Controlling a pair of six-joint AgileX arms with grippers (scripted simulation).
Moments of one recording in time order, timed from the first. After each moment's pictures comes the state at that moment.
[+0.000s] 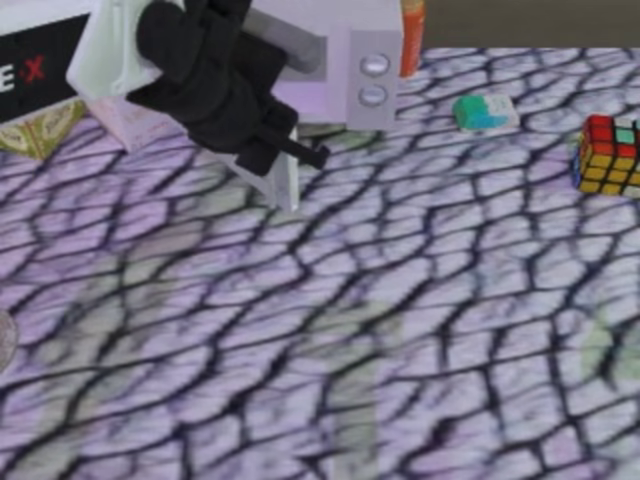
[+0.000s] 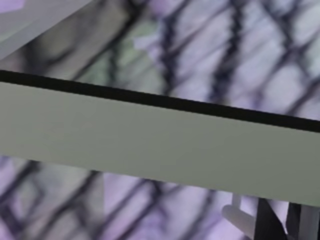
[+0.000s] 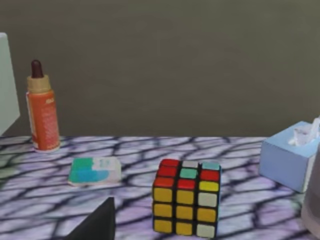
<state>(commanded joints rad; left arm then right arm) -0.47 1.88 1.48 -0.65 0.08 0.15 0.00 0.00 0.00 0.00 0.00 0.00</state>
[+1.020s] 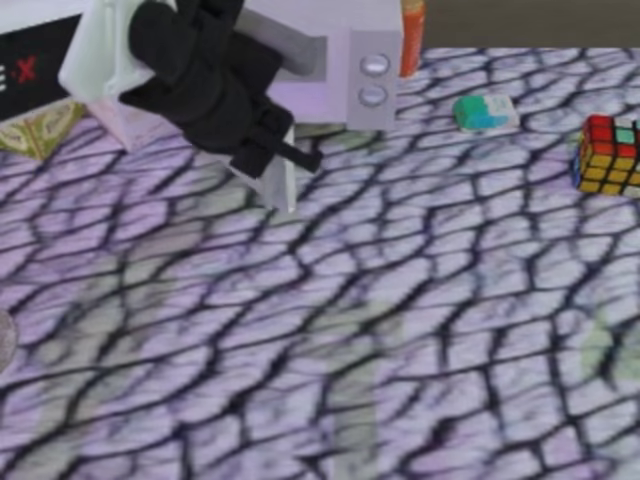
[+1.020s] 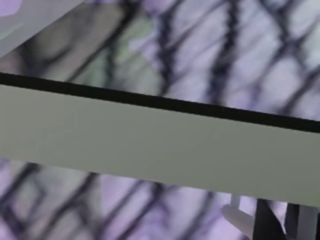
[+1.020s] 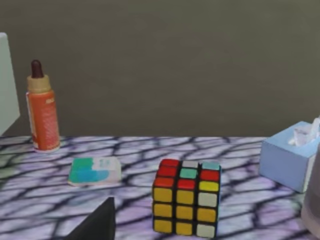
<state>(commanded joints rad) -0.46 1.87 1.47 -0.65 0.11 0.18 0.00 0.00 0.00 0.00 0.00 0.00</state>
